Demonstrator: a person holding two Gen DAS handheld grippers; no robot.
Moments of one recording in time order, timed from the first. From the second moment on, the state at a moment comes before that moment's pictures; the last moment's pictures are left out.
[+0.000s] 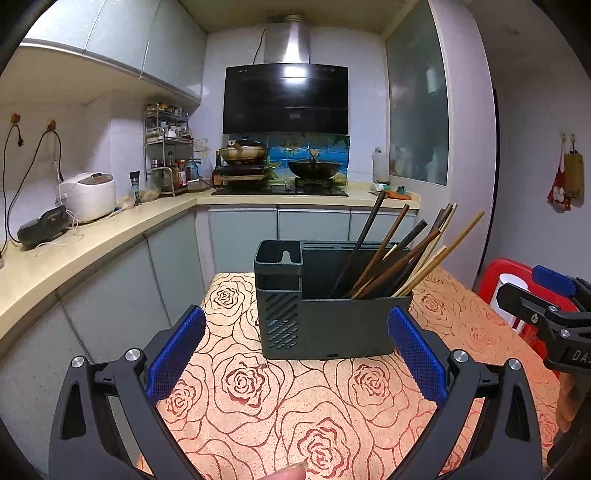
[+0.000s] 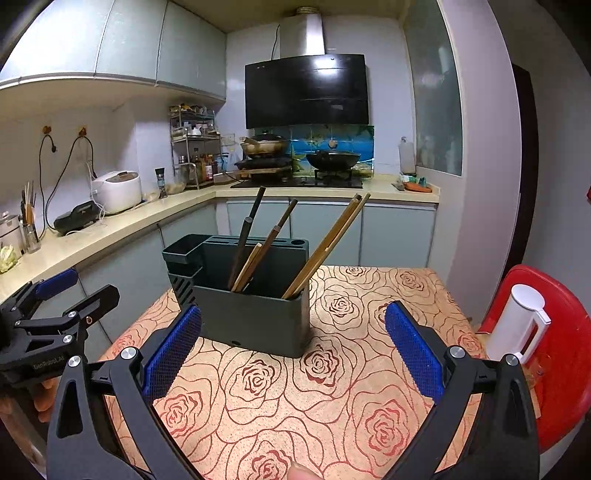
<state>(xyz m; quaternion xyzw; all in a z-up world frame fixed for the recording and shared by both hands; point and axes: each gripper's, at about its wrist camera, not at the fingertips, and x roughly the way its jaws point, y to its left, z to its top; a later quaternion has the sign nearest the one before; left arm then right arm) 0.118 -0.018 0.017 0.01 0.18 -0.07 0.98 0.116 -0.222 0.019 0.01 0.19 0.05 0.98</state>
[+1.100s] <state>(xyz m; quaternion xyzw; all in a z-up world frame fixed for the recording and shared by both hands) 0.118 -0.026 0.007 0.03 0.19 -0.07 0.98 0.122 -0.220 0.008 0.02 0.21 0.05 0.98</state>
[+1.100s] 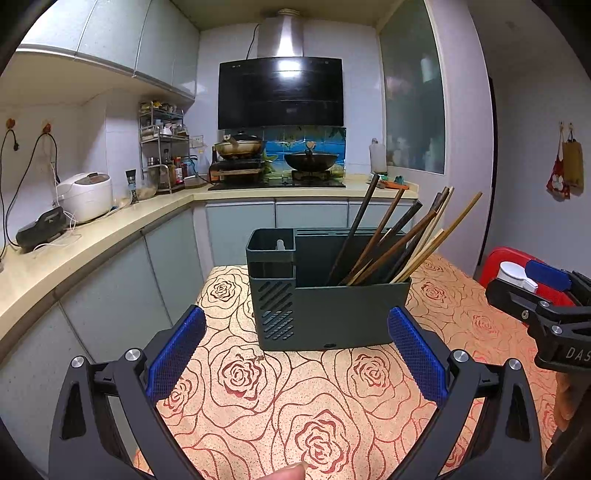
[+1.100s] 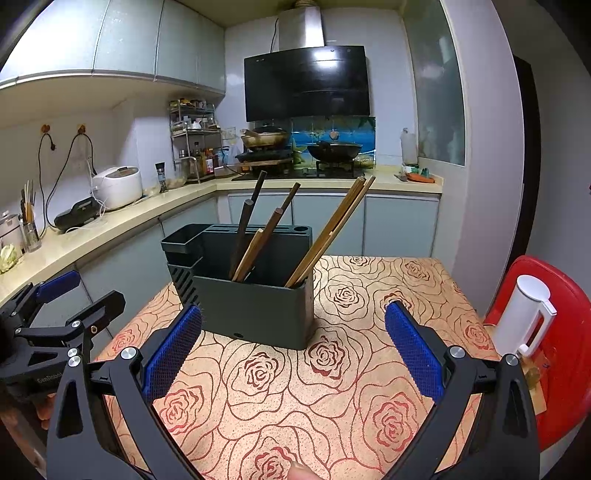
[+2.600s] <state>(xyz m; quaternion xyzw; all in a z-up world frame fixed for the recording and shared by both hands) 0.120 -0.027 0.003 0.03 0.19 -0.06 0.98 0.122 -0.220 0.004 0.02 0.21 0.06 0.97</state>
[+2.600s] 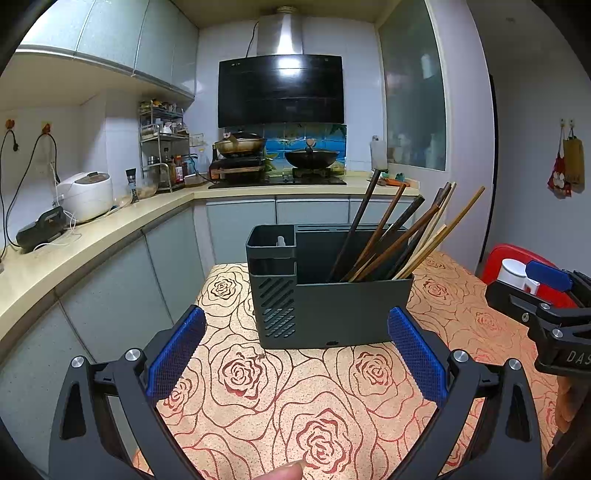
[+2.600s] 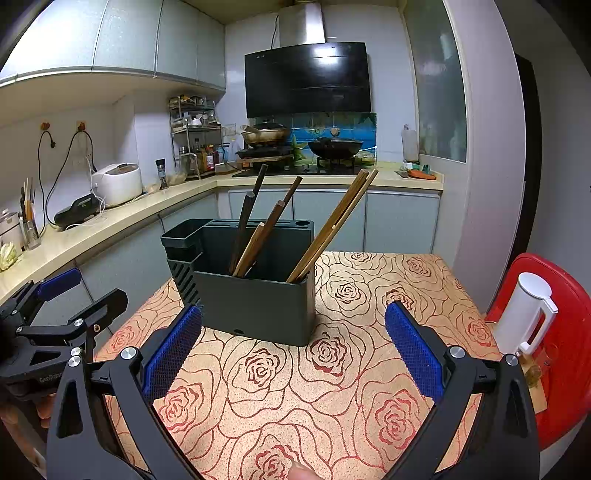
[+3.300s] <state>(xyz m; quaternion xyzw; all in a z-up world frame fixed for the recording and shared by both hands) 0.123 -0.025 0.004 0.02 0.20 -0.07 0.98 0.122 -0.219 0.003 0.02 0.22 0.06 0.97</state>
